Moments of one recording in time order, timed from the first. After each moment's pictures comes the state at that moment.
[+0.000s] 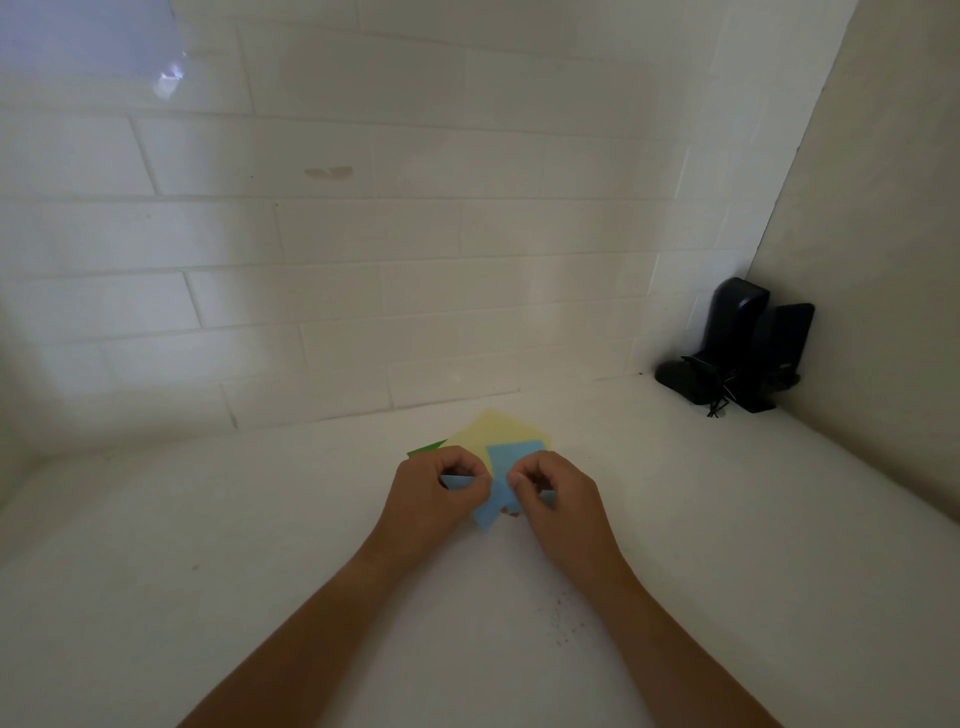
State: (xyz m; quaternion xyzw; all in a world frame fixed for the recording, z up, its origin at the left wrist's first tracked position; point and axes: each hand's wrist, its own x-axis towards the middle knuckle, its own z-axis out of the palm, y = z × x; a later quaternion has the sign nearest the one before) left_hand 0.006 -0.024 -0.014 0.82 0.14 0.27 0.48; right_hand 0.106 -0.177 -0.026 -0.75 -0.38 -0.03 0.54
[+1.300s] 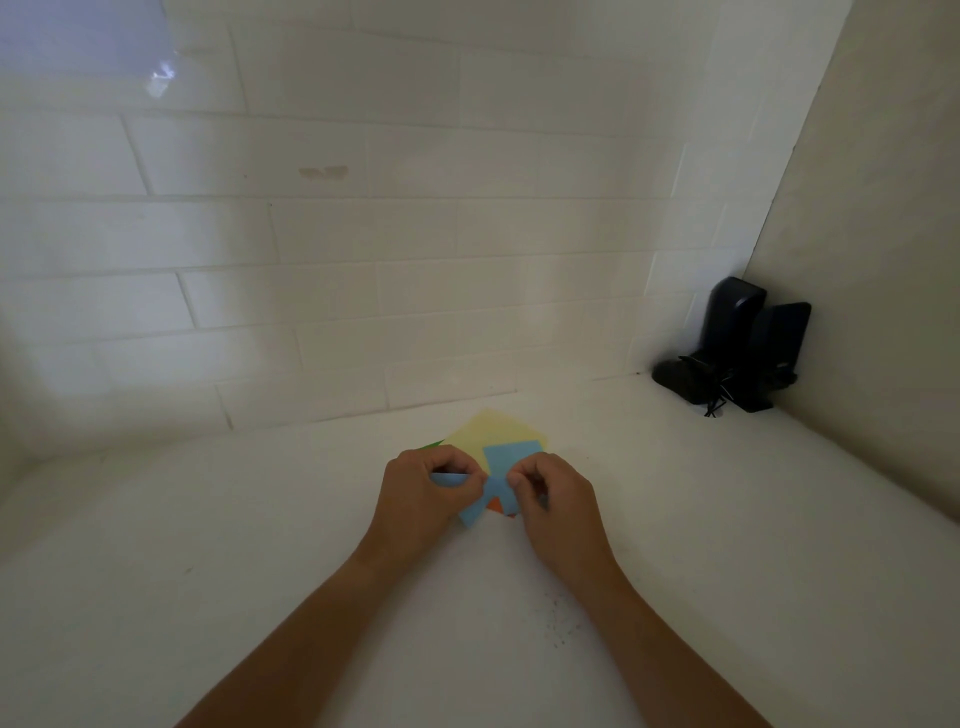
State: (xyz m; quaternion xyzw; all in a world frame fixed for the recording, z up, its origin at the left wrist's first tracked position) left_hand 0.007 -0.021 -0.015 0.81 0.15 0.29 0.49; right_hand 0.109 -0.173 -0.035 -0.77 -0.38 -0.09 0.50
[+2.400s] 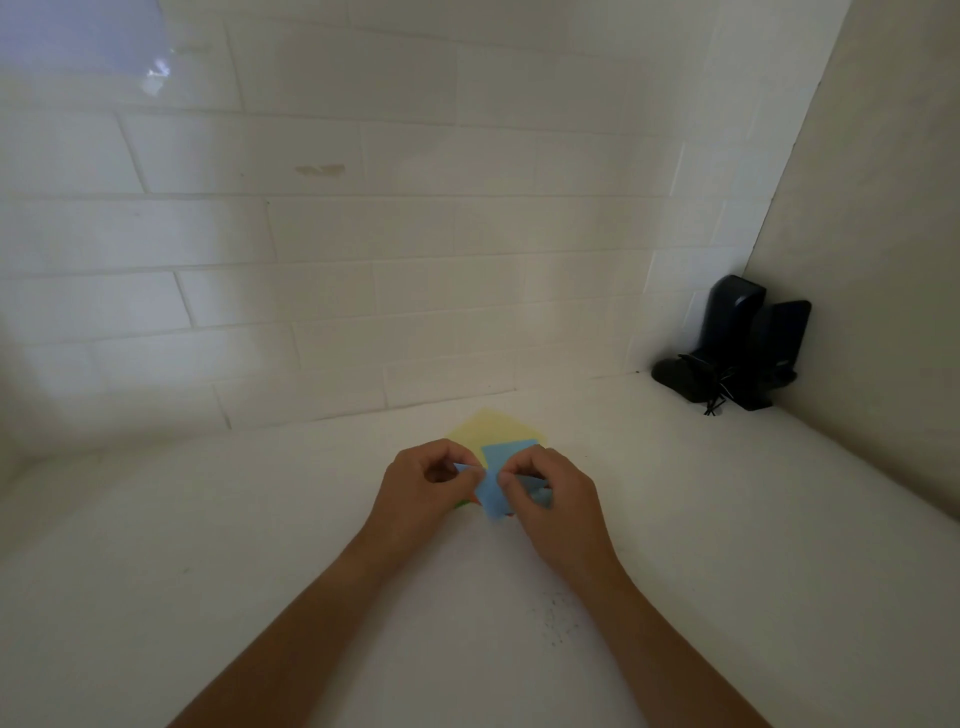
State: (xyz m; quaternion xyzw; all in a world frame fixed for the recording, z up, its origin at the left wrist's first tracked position) left_hand 0.005 -0.021 -0.010 0.78 0.15 0.24 0.56; right_hand 0.106 -0.176 -0.027 -0.75 -0.40 -0.07 0.53
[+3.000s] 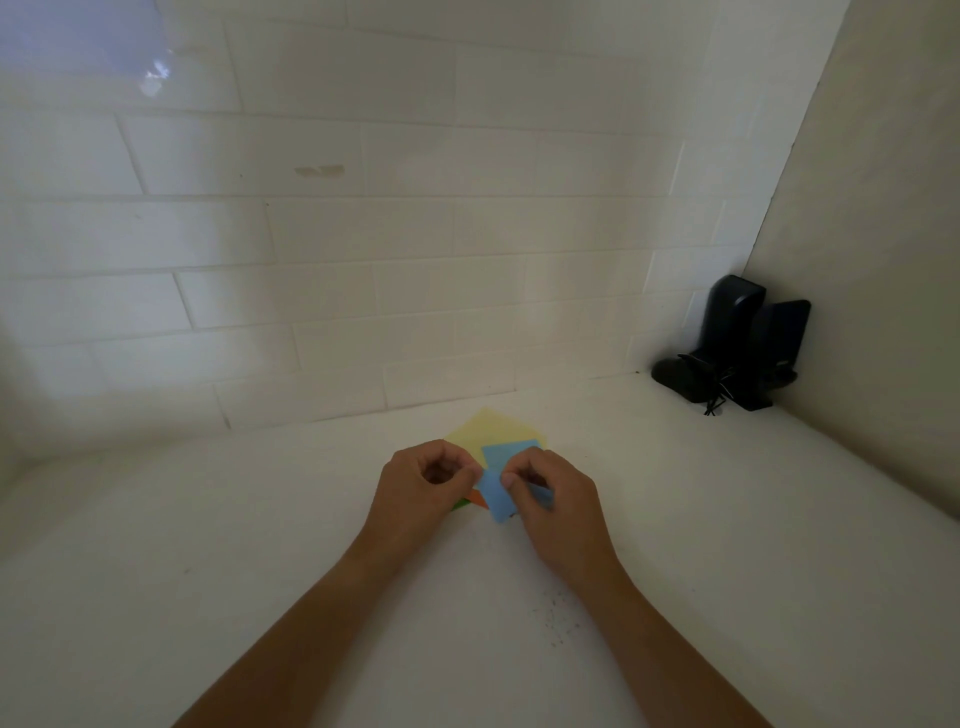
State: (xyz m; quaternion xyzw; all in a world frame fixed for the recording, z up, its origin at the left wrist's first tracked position) left_hand 0.002 -0.028 -0.004 0.76 0.17 0.26 0.57; right_hand 0.108 -0.177 -0.027 -0.75 -0.42 -0.08 0.51
